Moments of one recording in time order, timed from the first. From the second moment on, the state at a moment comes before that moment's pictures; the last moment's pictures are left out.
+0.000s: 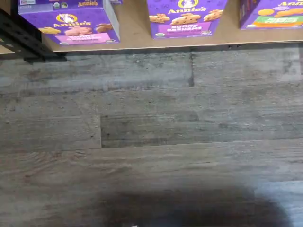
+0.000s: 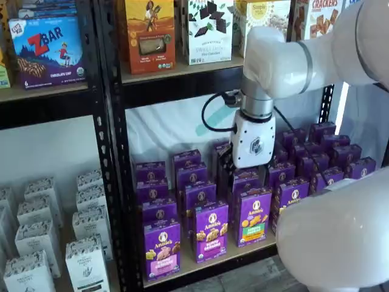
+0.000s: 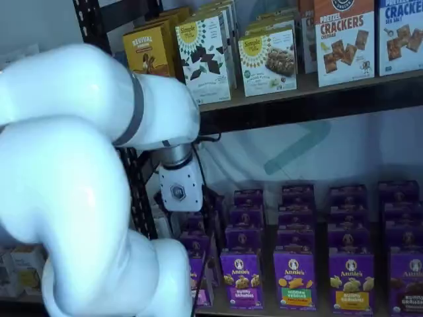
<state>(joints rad) 0.18 -0.80 -0.30 0.03 1.03 0.17</state>
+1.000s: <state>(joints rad) 0.30 -0.45 -0.25 0.02 0.64 0.29</state>
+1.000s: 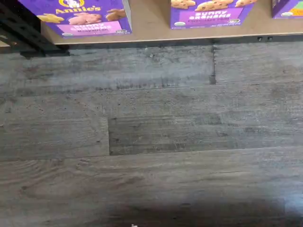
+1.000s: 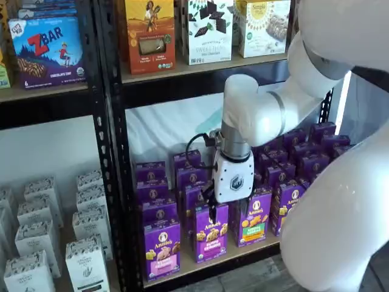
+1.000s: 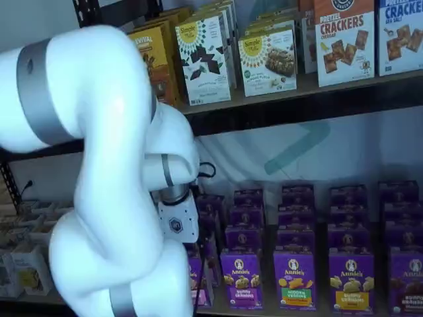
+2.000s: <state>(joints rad) 0.32 -0.14 -0.27 -0.02 0.36 0.34</state>
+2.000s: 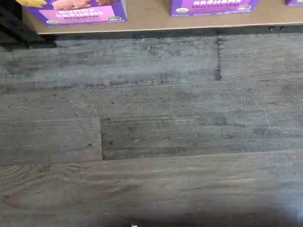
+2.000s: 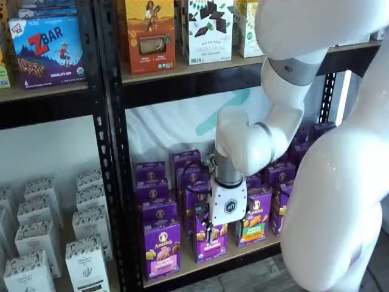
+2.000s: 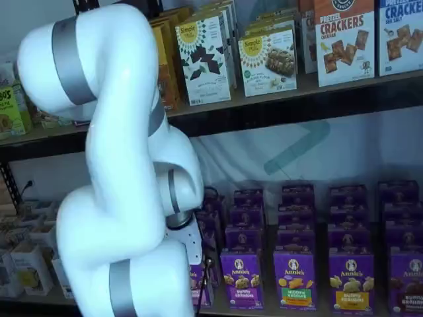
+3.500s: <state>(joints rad) 0.30 0.34 -0.65 -0.11 0.28 0.42</state>
